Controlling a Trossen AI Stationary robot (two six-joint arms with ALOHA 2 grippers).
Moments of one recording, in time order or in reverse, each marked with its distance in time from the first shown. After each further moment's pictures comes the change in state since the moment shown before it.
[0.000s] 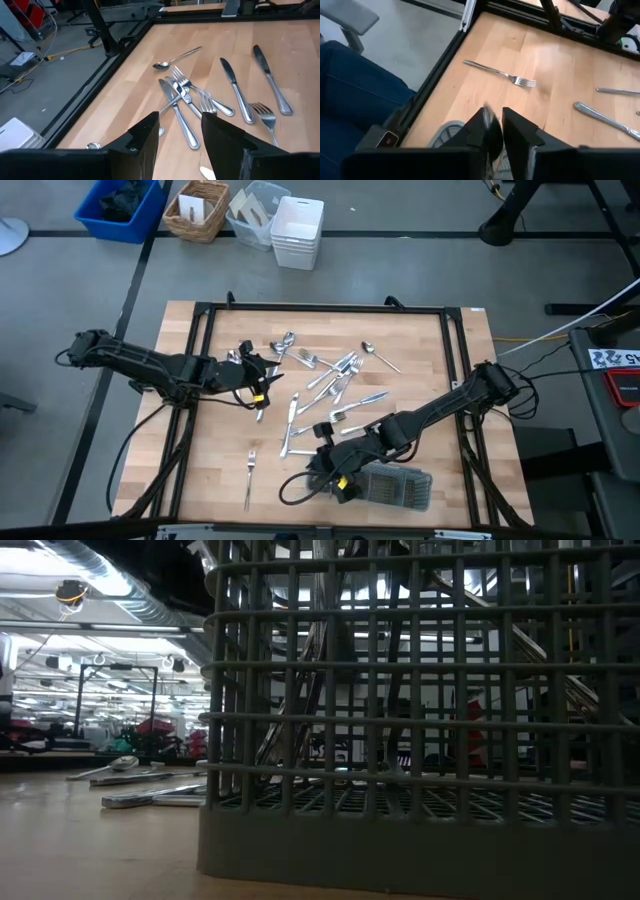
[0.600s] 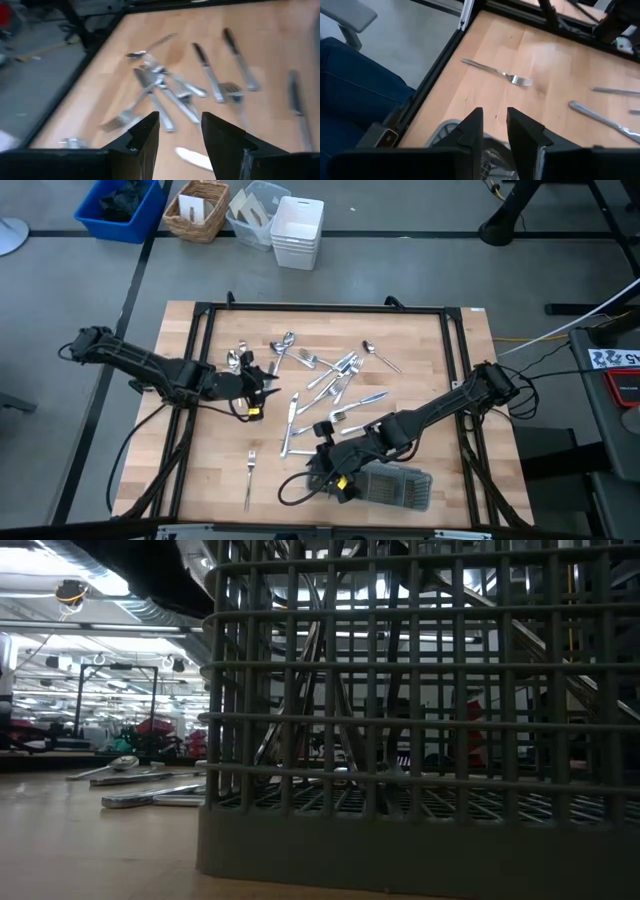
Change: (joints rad) left arm -0.102 0.000 0.000 -0.072 0.047 -0.045; right arm 0.000 -0.001 0.056 -0.076 0.008 -0.006
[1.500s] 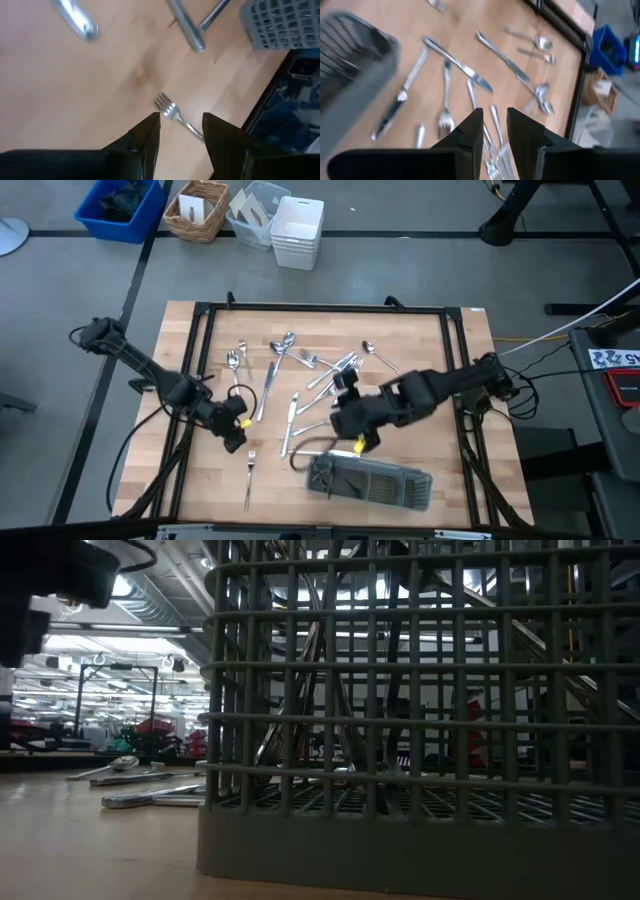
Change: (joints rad) left arm -0.273 0.033 0.001 -0.397 0.509 -1.206; right arm -0.117 -0.009 0.459 -0.795 0.236 -0.267
